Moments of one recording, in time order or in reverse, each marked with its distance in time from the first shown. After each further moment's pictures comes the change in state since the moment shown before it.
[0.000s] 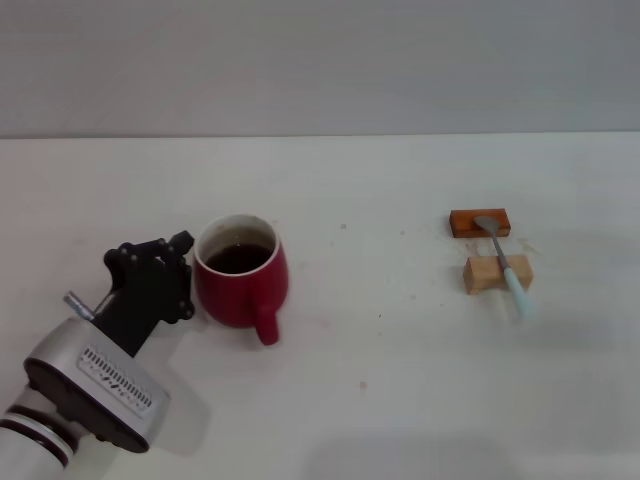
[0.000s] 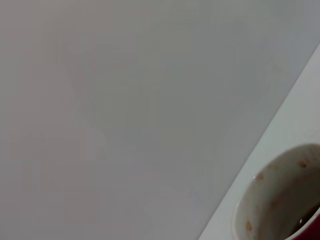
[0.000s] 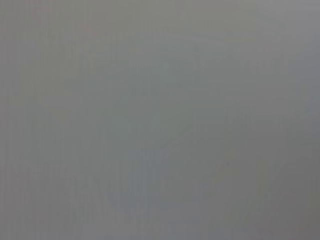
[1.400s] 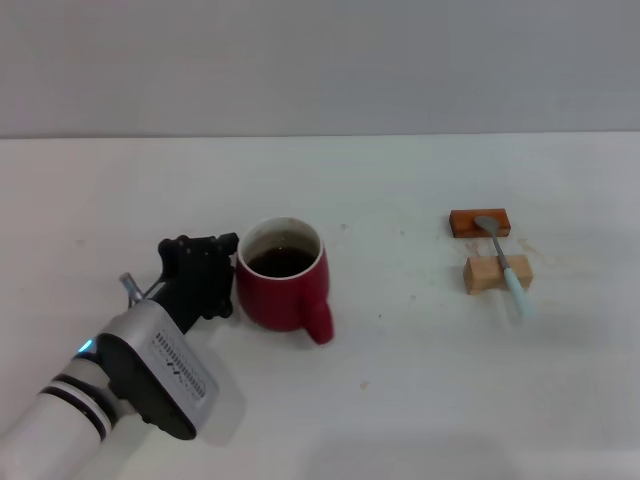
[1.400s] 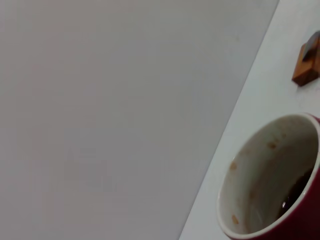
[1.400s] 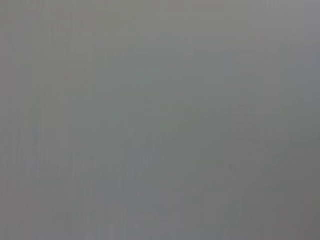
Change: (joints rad) left arm -0.088 -0.003 0.041 -0.019 0.000 -0.131 0.102; right arm 0.007 -0.003 0.000 0.000 0.000 0.000 0.000
